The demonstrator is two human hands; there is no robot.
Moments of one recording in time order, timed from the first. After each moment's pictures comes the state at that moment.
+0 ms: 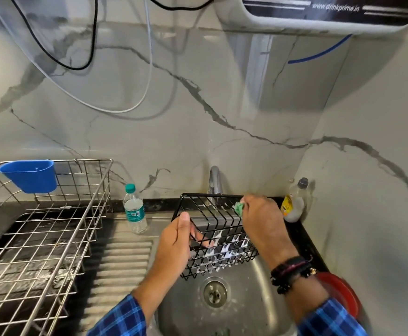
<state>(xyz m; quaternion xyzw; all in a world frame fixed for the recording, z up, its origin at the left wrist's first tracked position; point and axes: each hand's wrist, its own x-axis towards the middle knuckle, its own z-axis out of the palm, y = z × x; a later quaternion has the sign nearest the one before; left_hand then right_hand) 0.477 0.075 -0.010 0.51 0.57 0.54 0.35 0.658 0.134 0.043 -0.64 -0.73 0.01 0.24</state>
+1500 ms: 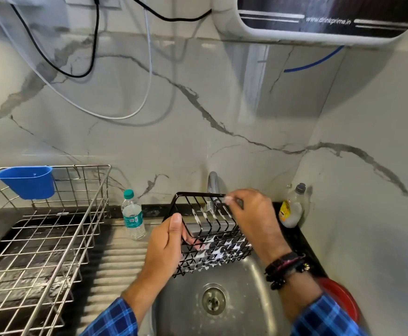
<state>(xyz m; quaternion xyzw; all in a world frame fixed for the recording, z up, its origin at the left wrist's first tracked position) 0.463 0.078 0.001 0.57 0.54 0.57 0.24 0.650 0.138 0.059 -0.57 -0.72 0.16 0.35</state>
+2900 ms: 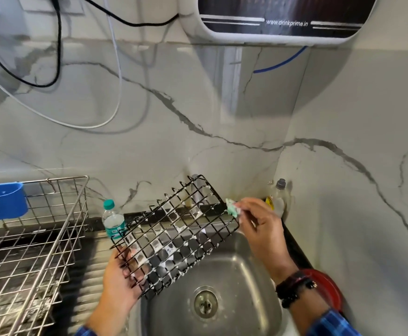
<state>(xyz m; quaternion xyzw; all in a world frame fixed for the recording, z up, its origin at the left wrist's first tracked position) 0.419 0.083 -0.041 0.07 0.41 0.65 0.64 0.699 0.113 0.028 -0.46 -0.69 0.14 0.54</state>
